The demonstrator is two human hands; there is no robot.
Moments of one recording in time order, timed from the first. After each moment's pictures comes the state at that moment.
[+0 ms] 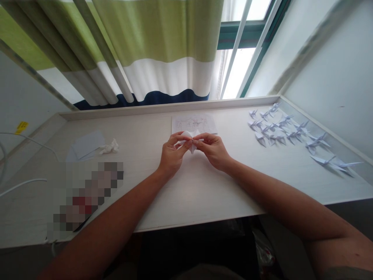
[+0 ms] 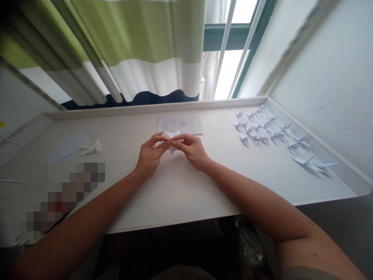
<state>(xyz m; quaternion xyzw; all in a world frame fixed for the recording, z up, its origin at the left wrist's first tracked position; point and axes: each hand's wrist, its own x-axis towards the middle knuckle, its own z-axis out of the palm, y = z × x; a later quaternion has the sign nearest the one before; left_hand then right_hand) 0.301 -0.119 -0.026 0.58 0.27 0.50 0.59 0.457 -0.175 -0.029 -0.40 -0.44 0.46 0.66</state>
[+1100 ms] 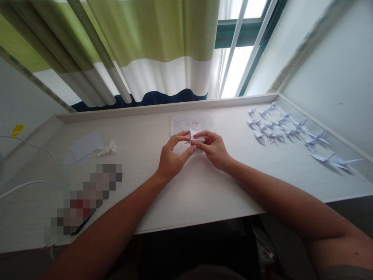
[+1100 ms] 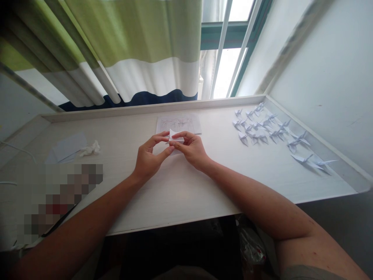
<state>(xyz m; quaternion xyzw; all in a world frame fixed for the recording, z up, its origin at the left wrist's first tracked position) 0.292 -0.130 -0.012 0.73 0.27 0.47 0.41 0.458 -0.178 -0.022 -0.44 -0.44 0.42 0.65</state>
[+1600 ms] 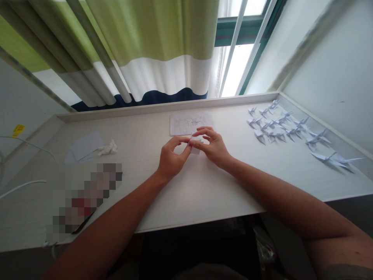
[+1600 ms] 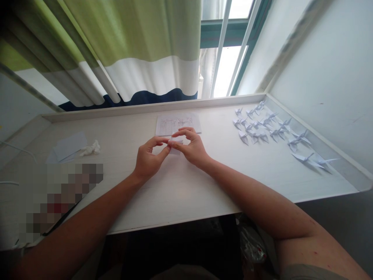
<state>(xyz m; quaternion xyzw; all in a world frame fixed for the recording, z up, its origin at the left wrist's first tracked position) 0.292 -0.130 -0.011 0.75 0.28 0.47 0.36 0.467 -0.176 -0.024 -0.53 -0.52 0.27 0.61</state>
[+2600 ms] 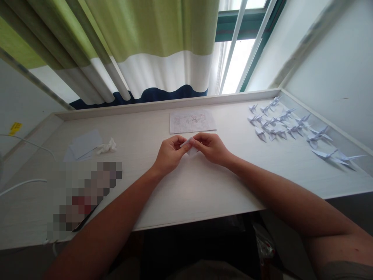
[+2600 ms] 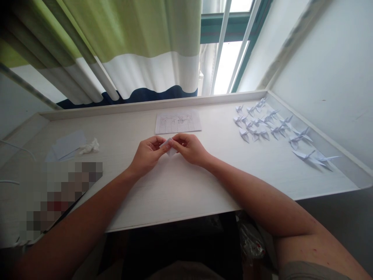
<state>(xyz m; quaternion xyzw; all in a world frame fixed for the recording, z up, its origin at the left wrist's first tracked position) 0.287 -0.117 -0.017 0.65 0.28 0.38 0.60 0.466 -0.179 -0.019 -0.49 -0.58 0.35 0.56</state>
